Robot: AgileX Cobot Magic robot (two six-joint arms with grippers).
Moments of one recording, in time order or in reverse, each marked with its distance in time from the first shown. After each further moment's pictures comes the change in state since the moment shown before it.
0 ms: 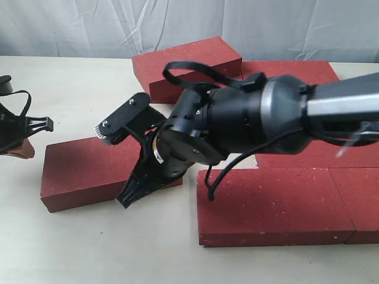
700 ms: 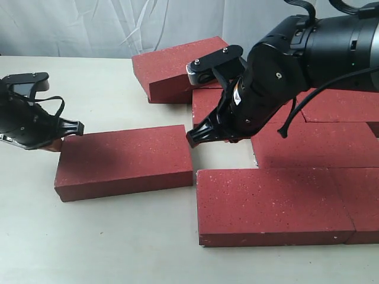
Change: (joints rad) left arm -0.169 0.000 0.015 0.000 -0.123 0.049; right arm -0.289 -0.164 0.042 0.091 0.192 0.002
